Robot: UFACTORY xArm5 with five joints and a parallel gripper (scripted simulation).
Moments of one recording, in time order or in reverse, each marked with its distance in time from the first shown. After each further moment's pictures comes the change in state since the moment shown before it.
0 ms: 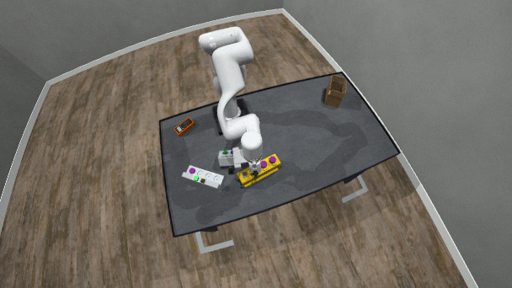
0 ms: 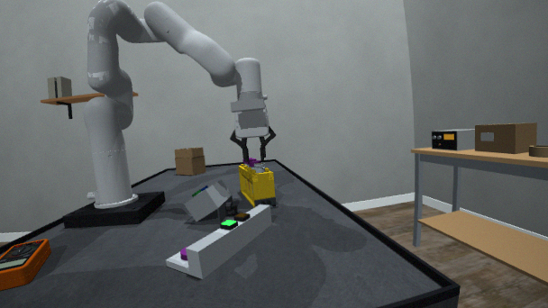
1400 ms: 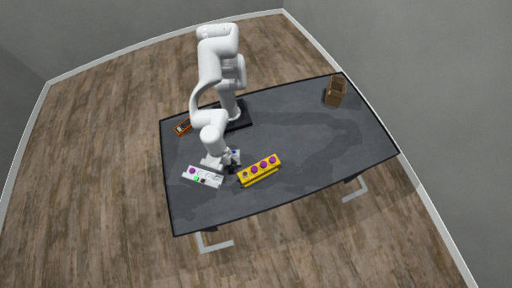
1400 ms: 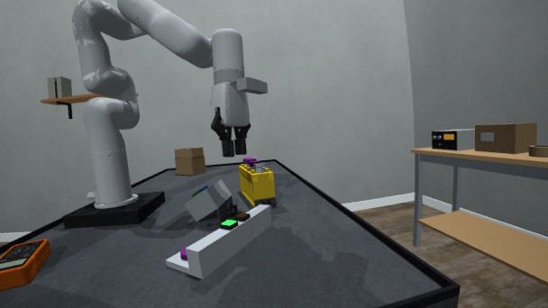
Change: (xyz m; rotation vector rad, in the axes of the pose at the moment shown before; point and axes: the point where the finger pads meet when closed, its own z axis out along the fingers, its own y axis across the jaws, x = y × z) arm 0.136 0.031 -0.031 -0.003 -0.008 -1.105
